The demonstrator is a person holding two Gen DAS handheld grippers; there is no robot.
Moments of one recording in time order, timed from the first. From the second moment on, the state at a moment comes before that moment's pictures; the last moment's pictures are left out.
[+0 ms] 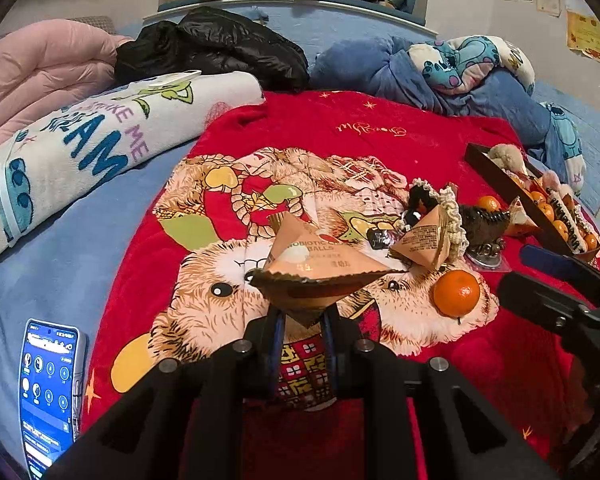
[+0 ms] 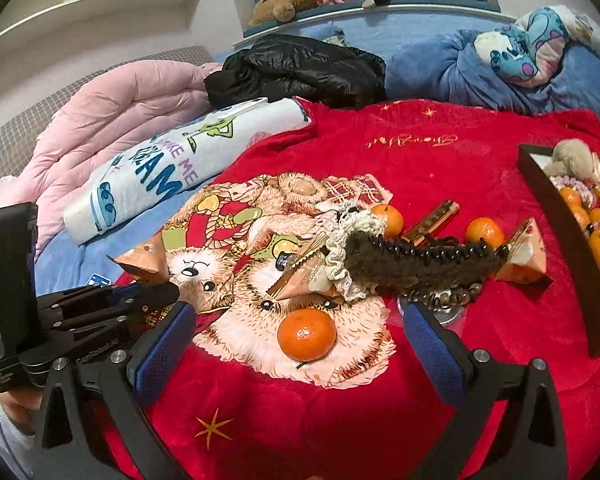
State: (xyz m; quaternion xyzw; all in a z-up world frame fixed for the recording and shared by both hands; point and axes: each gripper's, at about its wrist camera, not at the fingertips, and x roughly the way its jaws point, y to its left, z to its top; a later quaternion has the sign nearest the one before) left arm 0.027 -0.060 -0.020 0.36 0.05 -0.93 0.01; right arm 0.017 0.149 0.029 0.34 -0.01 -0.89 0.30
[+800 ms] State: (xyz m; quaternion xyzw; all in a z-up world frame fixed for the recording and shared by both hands) left arm 0.024 -0.049 -0.013 0.36 0.06 -0.93 0.00; right arm 0.006 0.121 -0.004 0.39 0.05 -0.86 0.32
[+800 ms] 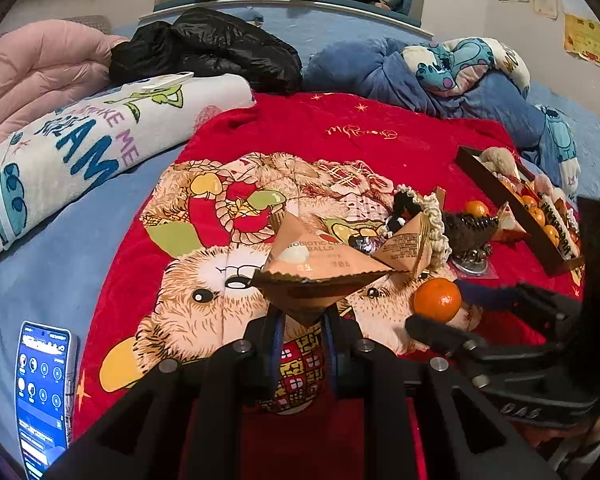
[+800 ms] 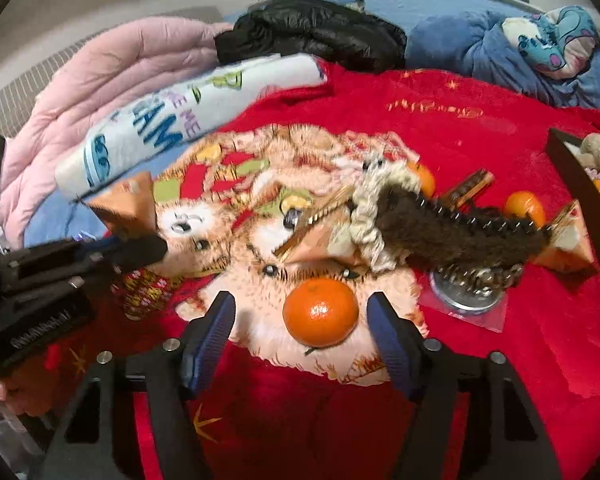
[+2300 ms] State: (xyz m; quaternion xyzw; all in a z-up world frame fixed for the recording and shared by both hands) left arm 0.022 -0.021 -0.002 0.35 0.07 -0.93 -0.03; right arm 0.004 0.135 0.000 0.38 0.04 -0.89 0.25
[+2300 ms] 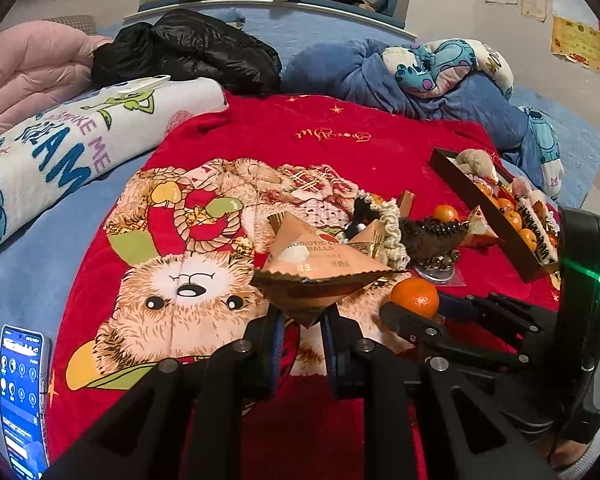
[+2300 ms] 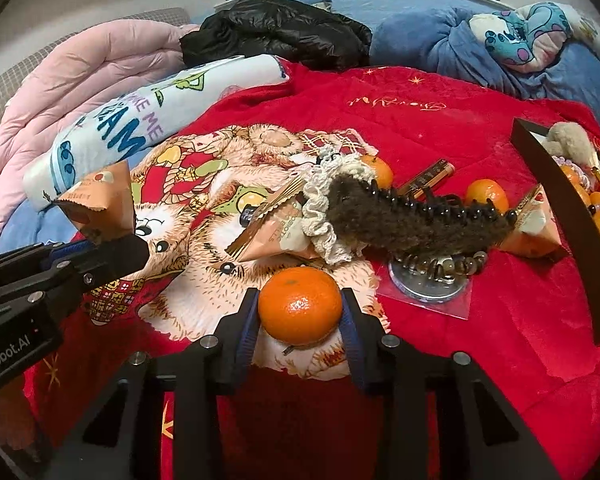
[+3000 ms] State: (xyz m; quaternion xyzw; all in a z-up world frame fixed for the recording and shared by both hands) left arm 0.017 0.040 0.020 0.33 0.04 -0.94 -0.02; right arm -0.006 0.175 0.016 0.36 0.02 -0.91 0.22
